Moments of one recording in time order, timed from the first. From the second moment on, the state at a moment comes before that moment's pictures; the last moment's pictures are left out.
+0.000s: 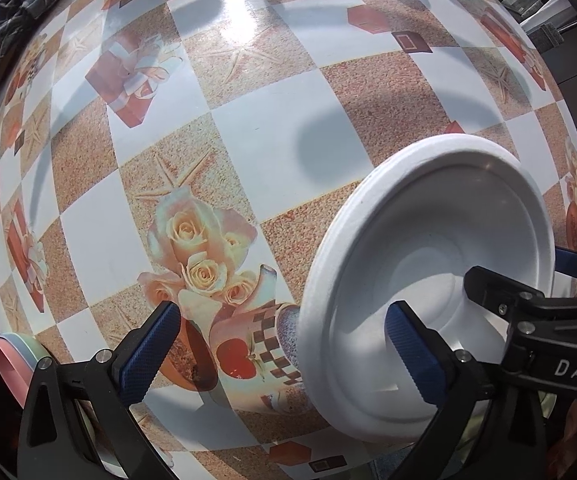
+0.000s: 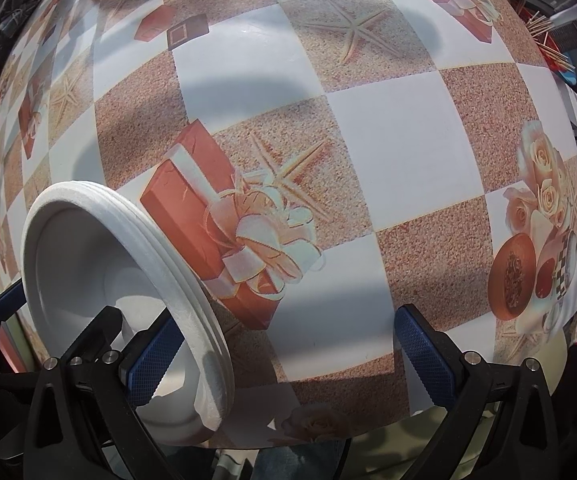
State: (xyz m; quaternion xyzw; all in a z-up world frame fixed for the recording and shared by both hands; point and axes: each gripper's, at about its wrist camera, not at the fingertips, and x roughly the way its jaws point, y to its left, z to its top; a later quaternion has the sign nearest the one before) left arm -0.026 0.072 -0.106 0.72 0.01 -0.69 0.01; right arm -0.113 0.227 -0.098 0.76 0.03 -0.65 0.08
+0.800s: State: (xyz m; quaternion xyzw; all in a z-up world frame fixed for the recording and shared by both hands) left arm -0.040 0.075 -0.101 0.73 0.05 -0.68 -0.05; right arm -0.138 0.195 -0.082 0.75 0.00 -0.65 0.11
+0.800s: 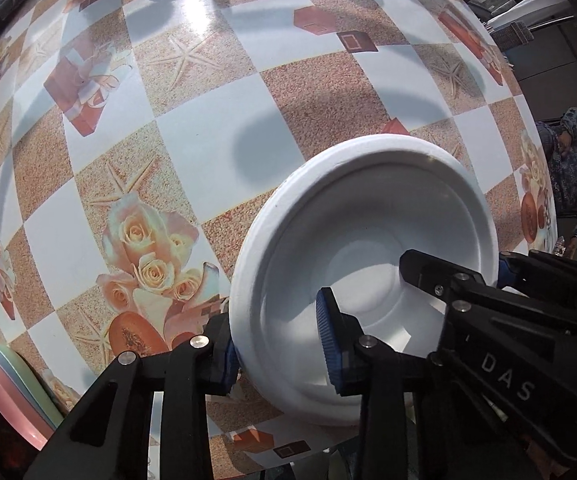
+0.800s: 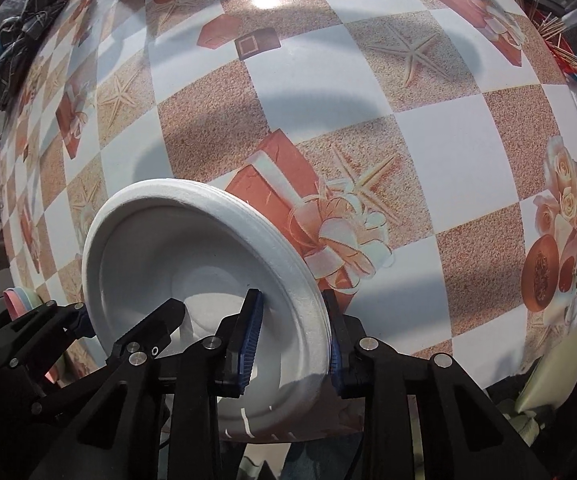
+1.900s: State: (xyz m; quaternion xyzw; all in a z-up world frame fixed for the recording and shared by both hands) left arm 0.057 -0.081 -0.092 0.73 0.09 -0.67 0.02; right arm -0.101 0.031 -0.100 0.77 0.08 -0.60 0.21
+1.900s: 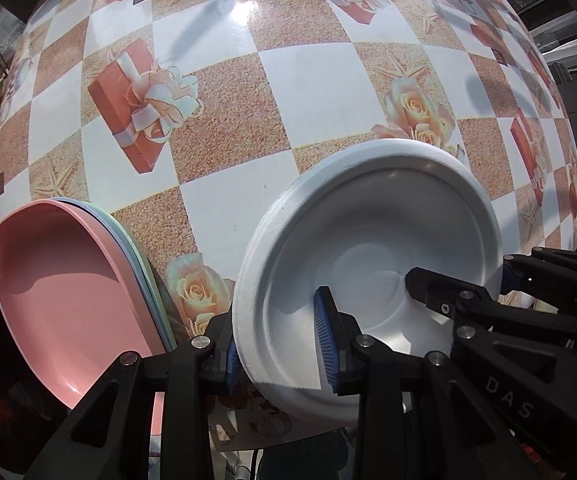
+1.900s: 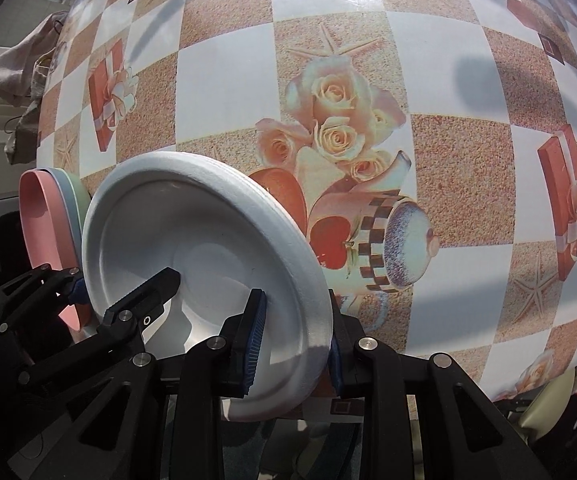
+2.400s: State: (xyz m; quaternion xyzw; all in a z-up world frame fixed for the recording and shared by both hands) left arm 0.063 -0.070 -0.081 0.73 0.08 -0.68 0.00; right arm -0.069 0.051 -0.101 0.79 0.05 -0.57 0.19
